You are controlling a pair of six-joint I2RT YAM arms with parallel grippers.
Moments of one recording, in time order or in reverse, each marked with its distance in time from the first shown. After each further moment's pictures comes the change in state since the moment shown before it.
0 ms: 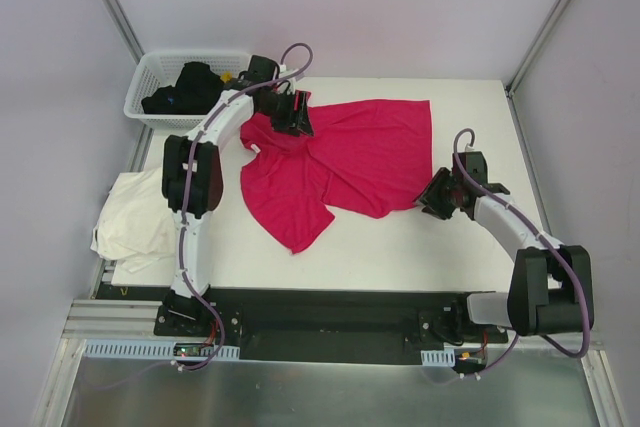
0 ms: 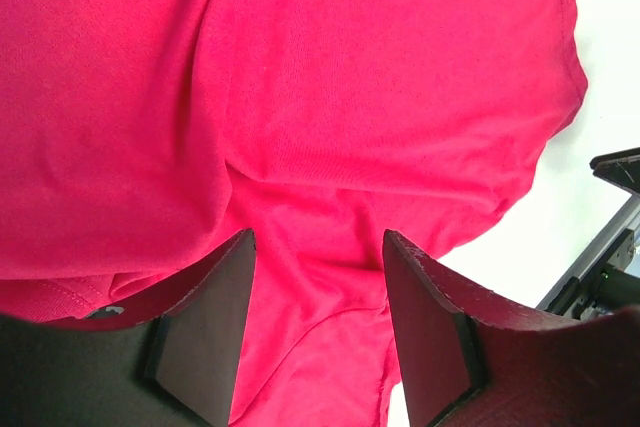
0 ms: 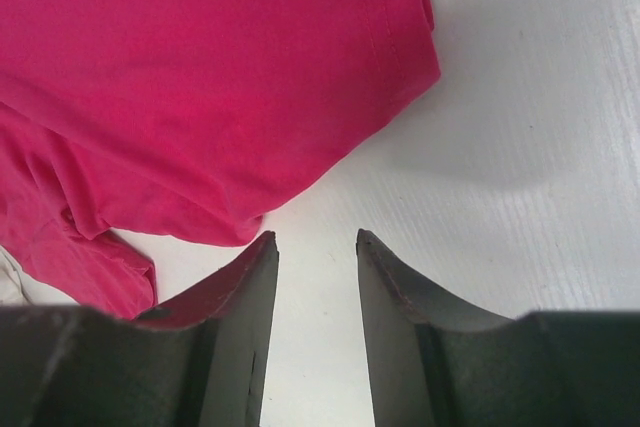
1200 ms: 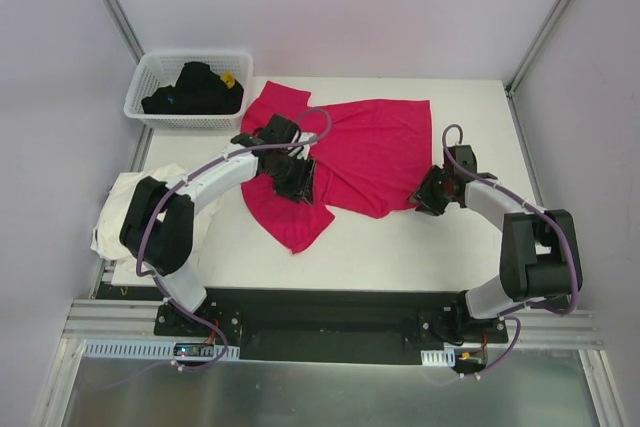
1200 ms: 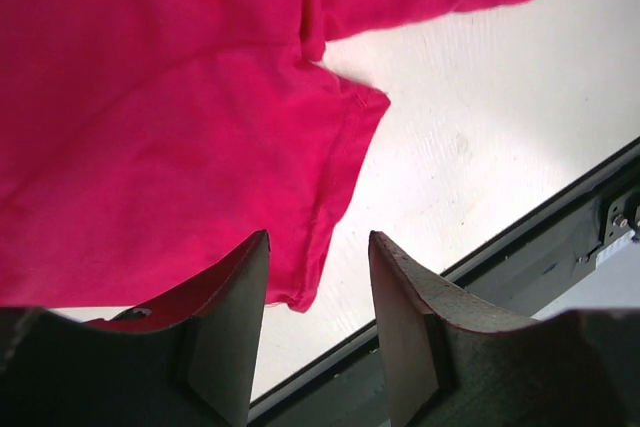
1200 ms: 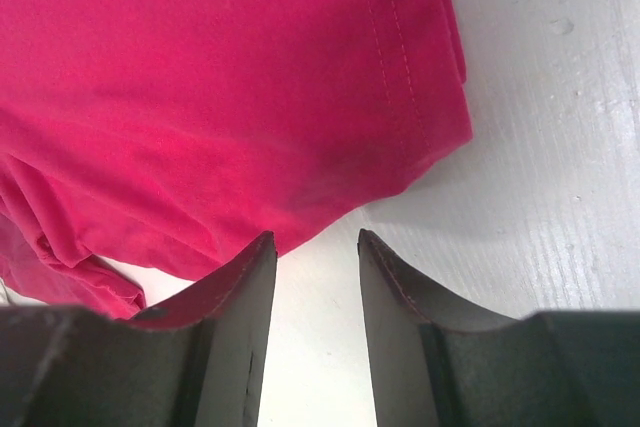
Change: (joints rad) left arm -0.241 -0.516 -0.698 0.030 -0.243 -0.117; right arm 0.011 0.196 0.066 0.050 -0.026 -0.005
